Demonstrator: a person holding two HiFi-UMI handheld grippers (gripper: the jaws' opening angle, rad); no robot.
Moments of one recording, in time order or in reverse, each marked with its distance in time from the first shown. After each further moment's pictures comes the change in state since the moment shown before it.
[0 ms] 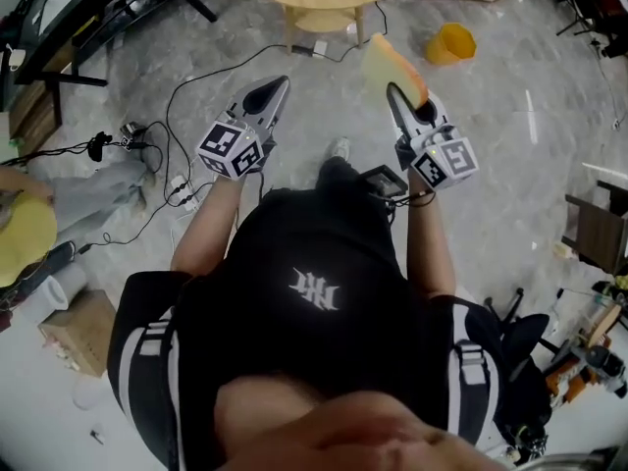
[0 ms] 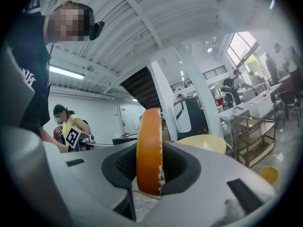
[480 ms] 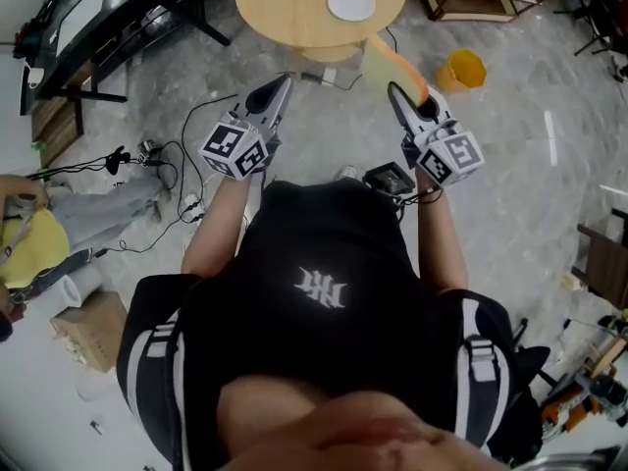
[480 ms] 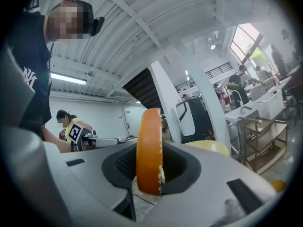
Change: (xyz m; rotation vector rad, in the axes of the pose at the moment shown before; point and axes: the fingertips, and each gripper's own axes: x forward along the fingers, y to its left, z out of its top) left arm 0.115 0.031 0.060 0.061 -0.019 0.068; right arm 0.057 -0.113 0.040 0.019 -0.013 0.096
